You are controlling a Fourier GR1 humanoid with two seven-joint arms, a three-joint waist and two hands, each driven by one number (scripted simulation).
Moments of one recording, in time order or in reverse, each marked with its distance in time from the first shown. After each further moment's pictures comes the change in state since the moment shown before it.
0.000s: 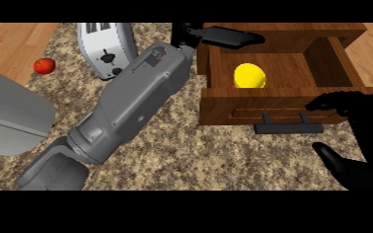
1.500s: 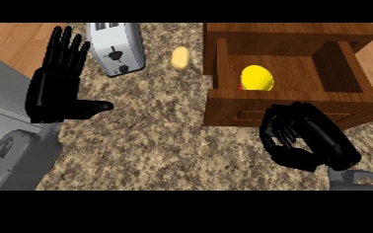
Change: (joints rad) left arm 0.899 0.483 0.164 -0.853 0.071 -0.150 0.106; right arm -0.024 -0.161 0.308 0.252 0.852 -0.011 -0.238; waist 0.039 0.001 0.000
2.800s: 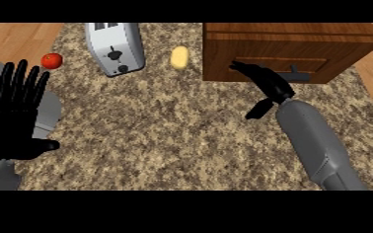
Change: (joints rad) left arm 0.283 0.012 0.252 -0.003 -0.033 -0.353 -0.040; right arm -0.580 0.127 -0.108 1.179 0.286 -0.262 -0.376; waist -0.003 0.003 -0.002
